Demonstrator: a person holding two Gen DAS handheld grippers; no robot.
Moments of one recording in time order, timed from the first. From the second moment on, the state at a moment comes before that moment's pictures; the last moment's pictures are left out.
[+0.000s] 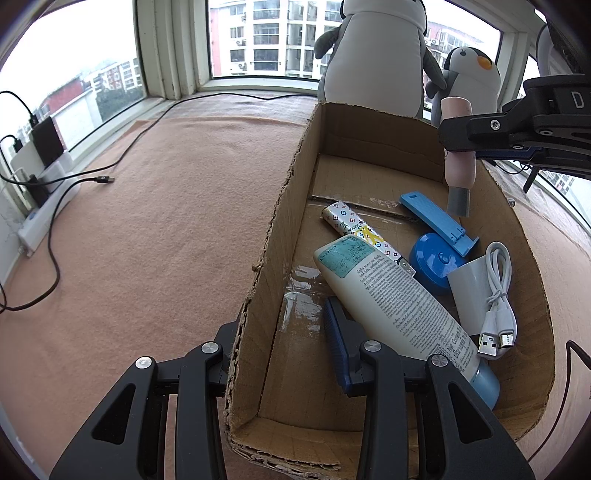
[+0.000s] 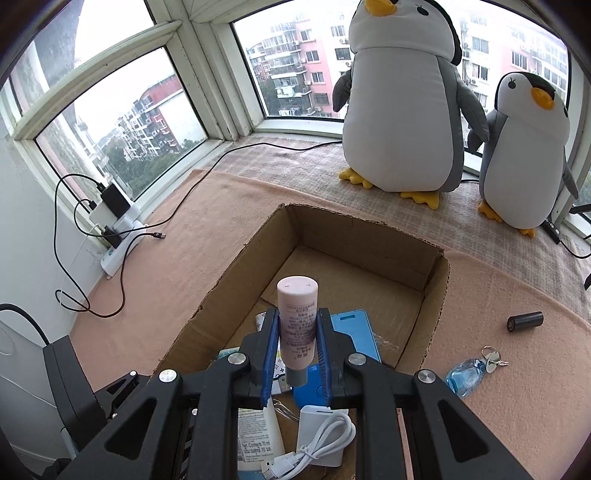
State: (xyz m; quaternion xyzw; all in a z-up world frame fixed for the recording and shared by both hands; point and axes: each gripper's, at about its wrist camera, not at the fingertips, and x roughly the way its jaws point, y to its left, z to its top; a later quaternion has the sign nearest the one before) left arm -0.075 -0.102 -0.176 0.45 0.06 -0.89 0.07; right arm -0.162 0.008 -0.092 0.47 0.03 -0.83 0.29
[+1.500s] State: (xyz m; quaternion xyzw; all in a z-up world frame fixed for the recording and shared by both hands) left arm -0.075 -0.102 -0.175 0.45 0.07 -0.89 0.07; right arm -0.212 0.190 -0.124 0.54 -0.13 -0.82 0.15
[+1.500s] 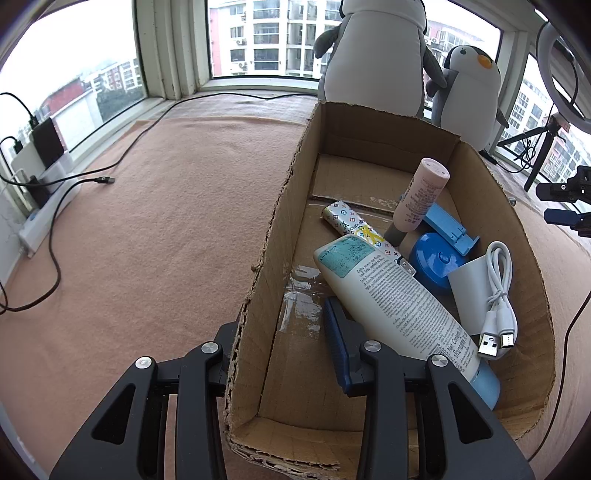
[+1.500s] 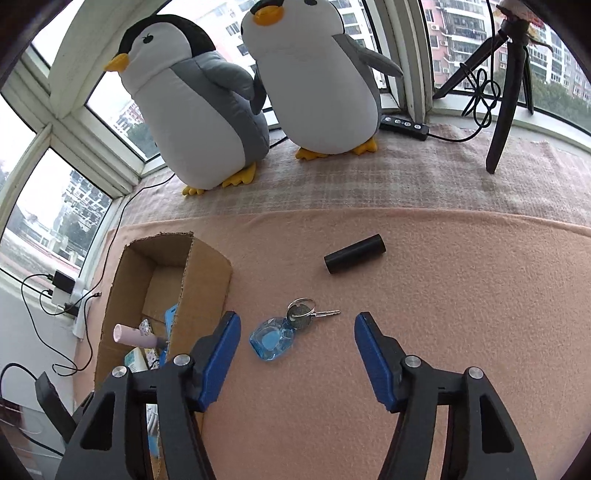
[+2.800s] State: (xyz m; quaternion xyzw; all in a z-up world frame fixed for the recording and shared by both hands) left arm -0.075 -0.102 -0.175 0.45 0.07 -0.89 0.07; right arm -0.229 0.191 -0.168 0.59 0.00 -0.80 0.11
